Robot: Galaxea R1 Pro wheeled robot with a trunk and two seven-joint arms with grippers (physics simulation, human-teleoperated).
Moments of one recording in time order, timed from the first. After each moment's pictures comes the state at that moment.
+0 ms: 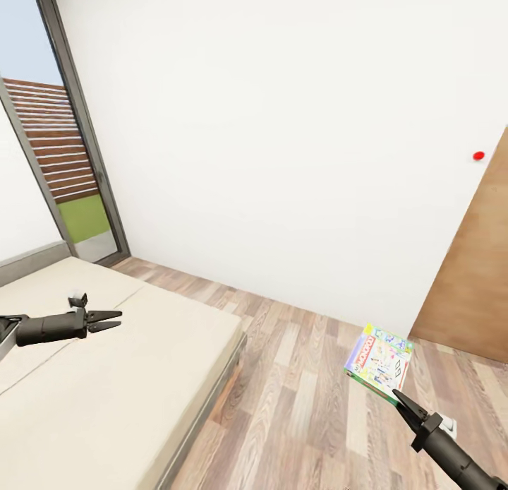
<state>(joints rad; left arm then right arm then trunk) -1.02 0.59 -0.05 -0.27 0.13 0.64 -1.57 -0.25 -0.28 -0.48 -0.62 -0.81 0.71 1.11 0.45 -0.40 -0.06</state>
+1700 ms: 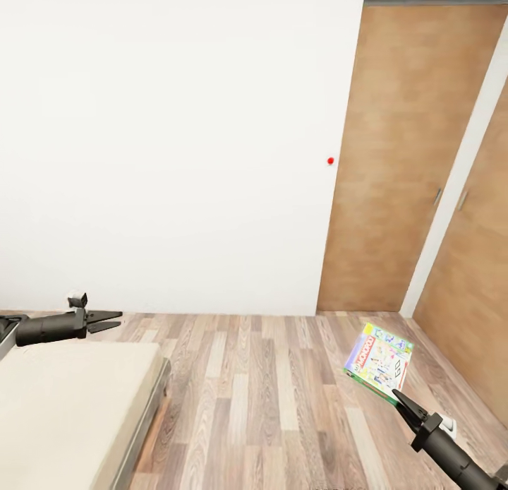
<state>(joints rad) -1.02 0.59 -0.06 -0.27 0.13 0.64 -1.57 -0.25 -0.28 -0.48 -0.62 -0.81 0.71 1.11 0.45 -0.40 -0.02</state>
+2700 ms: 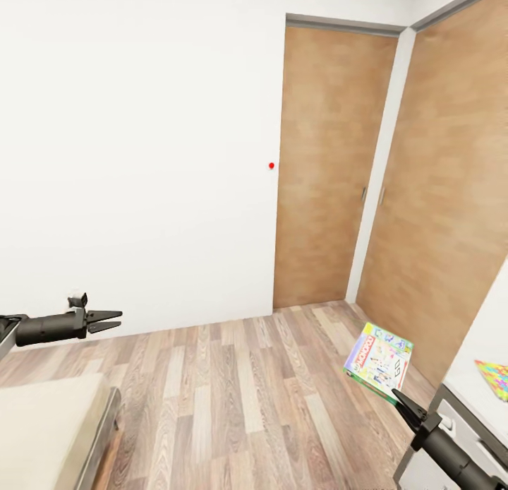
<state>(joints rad) -1.02 0.59 -0.06 -0.27 0.13 0.65 -1.57 -0.25 -0.28 -0.48 -0.62 -0.82 0.71 1.10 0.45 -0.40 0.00</state>
